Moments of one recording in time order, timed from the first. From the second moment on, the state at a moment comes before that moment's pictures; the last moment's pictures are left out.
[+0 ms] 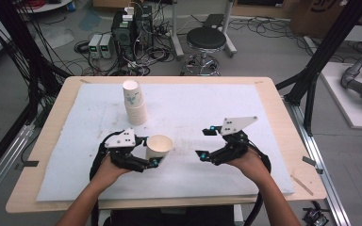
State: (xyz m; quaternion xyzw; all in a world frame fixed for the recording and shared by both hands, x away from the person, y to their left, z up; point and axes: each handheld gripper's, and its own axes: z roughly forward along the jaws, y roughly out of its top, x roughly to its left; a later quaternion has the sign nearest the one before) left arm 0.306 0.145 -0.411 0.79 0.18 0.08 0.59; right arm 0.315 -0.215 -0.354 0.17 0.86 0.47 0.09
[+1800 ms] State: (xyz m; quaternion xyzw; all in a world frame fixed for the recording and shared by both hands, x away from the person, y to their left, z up) left arm 0.315 0.215 -0.433 0.71 0.29 0.22 0.61; right arm 0.297 -0.282 -0.401 0.30 0.80 0.48 0.19
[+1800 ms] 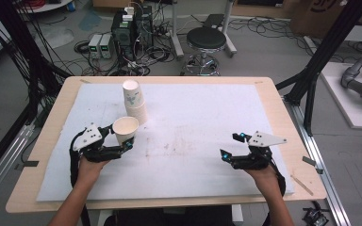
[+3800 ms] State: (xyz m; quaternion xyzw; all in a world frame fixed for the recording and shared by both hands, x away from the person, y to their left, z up) left arm 0.280 0.259 -0.431 0.67 0.34 0.22 0.63; right arm 0.295 -0.294 -0.405 0.32 0.80 0.47 0.20
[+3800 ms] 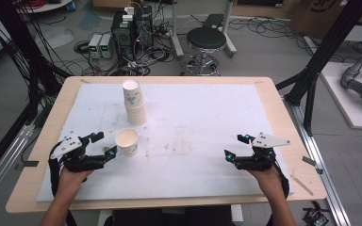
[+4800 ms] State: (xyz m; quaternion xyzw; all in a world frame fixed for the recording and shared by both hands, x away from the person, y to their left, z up) left arm 0.282 0.277 -0.430 0.64 0.37 0.29 0.62; right arm 0.283 -0.304 -0.395 0.33 0.78 0.48 0.22
